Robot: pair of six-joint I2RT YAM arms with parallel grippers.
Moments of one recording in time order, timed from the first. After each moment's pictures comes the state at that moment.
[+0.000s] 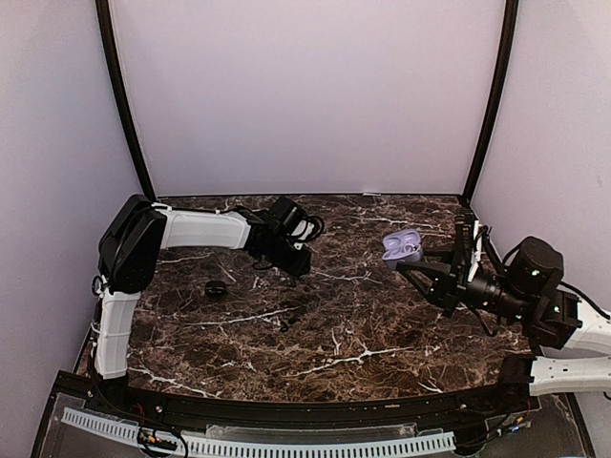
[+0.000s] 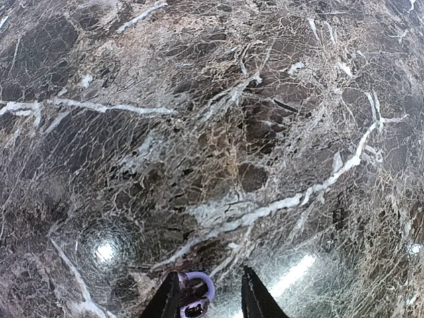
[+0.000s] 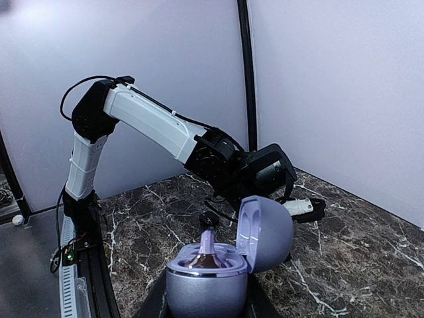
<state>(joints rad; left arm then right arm) -0.76 2.18 1.61 -0.42 0.03 -0.14 1.01 0.59 0.50 0.13 -0.08 0.08</state>
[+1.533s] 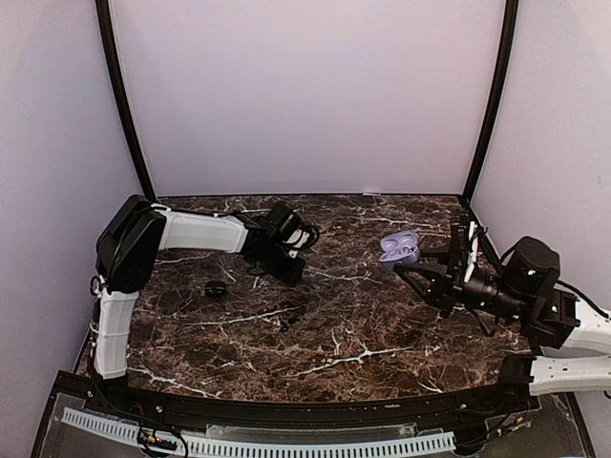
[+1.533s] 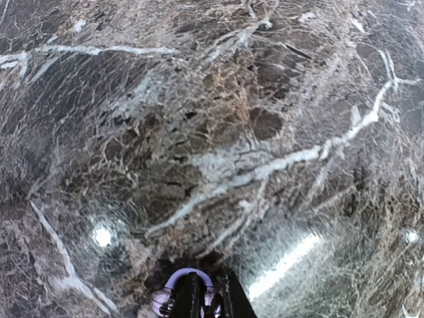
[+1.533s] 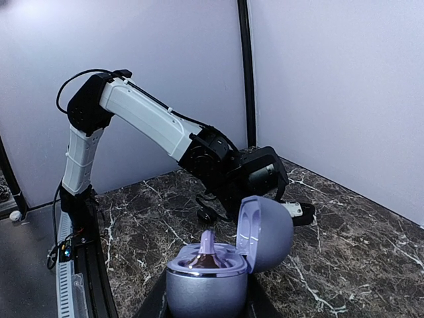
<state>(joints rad) -0.75 2.18 1.57 -0.44 0.03 -0.13 1.01 0.61 0.50 0.13 -0.08 0.07</state>
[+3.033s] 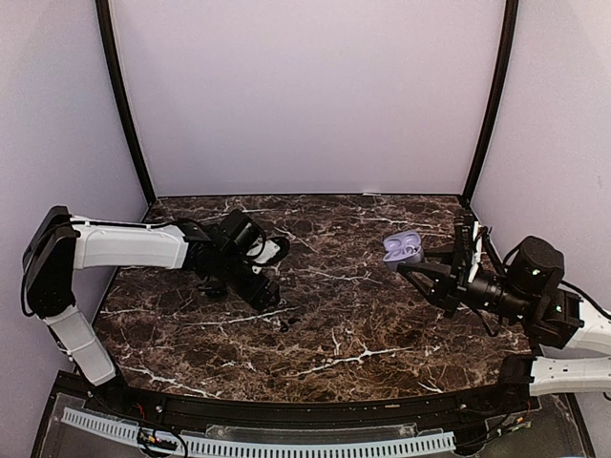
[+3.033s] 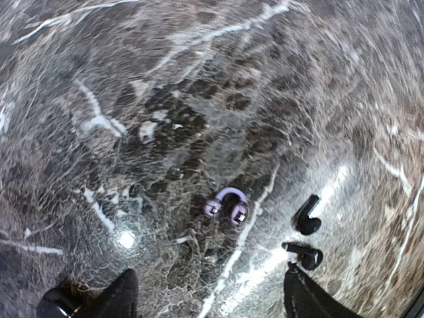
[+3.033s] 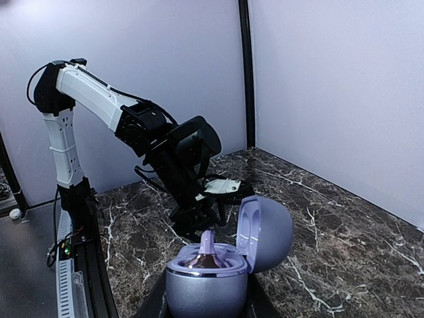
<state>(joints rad) -0.76 1.68 1.11 -0.47 0.05 0.02 1.01 0.58 0.51 0.09 -0.08 0.06</state>
